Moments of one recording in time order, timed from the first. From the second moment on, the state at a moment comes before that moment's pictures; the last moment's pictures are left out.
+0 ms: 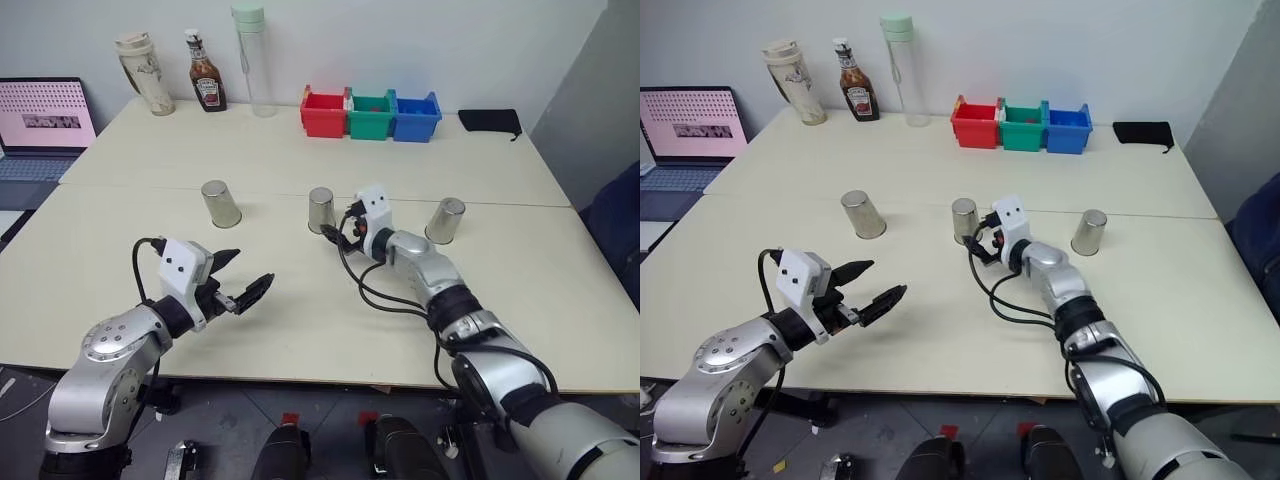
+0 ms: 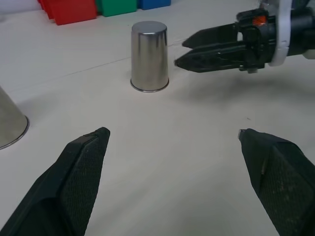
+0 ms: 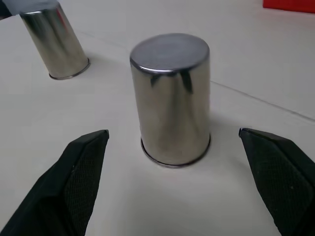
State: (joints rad) left arm -0.03 0.58 0.23 -0.42 -0.46 0.54 -0.62; right arm -1.01 -0.03 0.14 0.99 0.19 0.07 0.44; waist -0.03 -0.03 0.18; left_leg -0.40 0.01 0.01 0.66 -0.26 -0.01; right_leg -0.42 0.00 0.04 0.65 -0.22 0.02
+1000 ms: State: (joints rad) left arm -0.10 0.55 0.18 -0.36 -0.44 0.54 -0.60; right arm -1.23 0.08 -0.01 1.33 0.05 -0.07 0.36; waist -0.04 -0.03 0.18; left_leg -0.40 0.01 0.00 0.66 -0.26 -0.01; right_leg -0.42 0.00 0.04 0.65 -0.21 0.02
